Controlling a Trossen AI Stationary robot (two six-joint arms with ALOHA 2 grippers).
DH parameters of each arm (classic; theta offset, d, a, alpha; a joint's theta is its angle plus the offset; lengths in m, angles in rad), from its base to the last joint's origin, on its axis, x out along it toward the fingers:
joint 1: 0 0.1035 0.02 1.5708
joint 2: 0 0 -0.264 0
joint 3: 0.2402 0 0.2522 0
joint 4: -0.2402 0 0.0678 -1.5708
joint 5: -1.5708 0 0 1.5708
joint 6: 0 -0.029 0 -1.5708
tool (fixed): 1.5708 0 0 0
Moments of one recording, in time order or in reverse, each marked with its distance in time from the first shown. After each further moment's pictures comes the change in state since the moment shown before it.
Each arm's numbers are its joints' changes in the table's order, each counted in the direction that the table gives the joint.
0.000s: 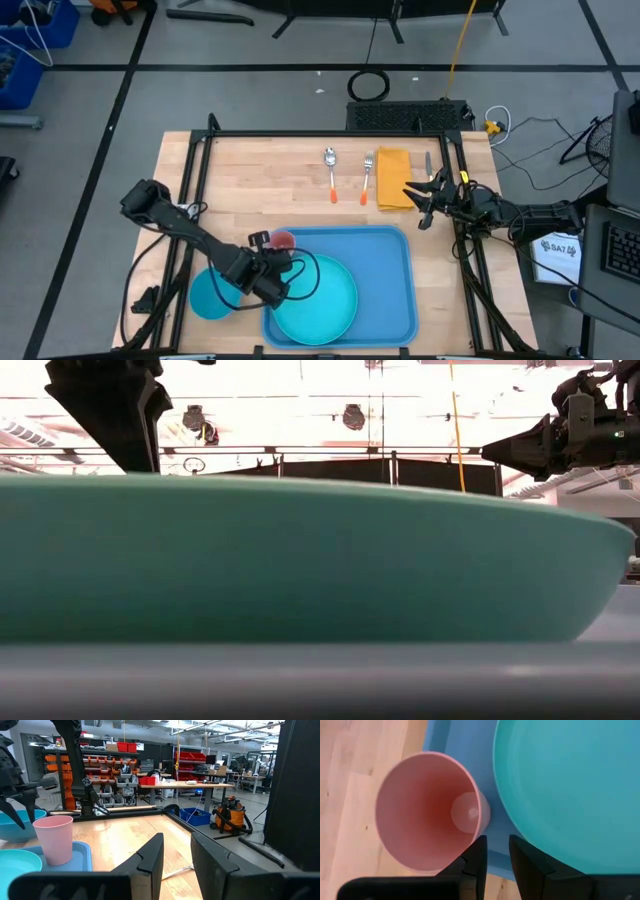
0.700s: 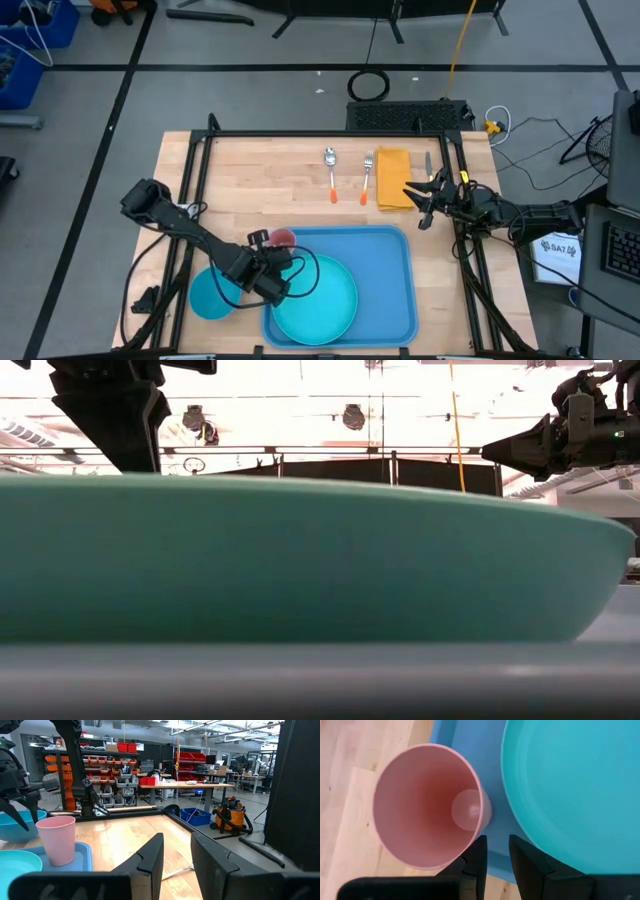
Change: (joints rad) left arm 0.007 0.000 -0.016 0.004 0.015 0.028; right arm 0.000 0.000 0.000 0.001 0.000 -0.003
